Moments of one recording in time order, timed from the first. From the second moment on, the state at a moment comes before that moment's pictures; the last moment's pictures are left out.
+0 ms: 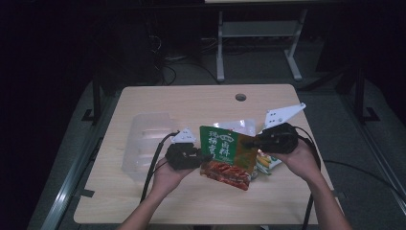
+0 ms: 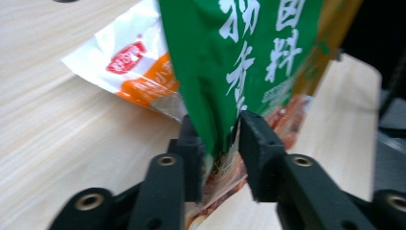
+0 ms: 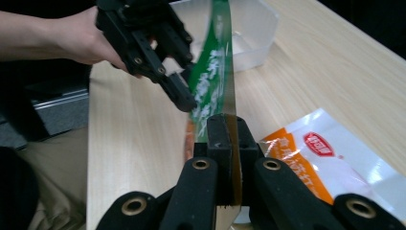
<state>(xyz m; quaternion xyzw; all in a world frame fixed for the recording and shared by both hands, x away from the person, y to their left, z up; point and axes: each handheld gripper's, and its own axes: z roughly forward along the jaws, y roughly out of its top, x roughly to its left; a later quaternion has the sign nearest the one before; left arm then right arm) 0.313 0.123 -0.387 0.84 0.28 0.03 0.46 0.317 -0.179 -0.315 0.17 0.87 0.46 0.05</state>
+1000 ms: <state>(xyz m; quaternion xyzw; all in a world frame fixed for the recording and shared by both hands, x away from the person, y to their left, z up) 0.301 0.131 -0.390 0.84 0.28 0.04 0.47 0.316 -0.185 -0.363 0.24 0.85 0.47 0.02</state>
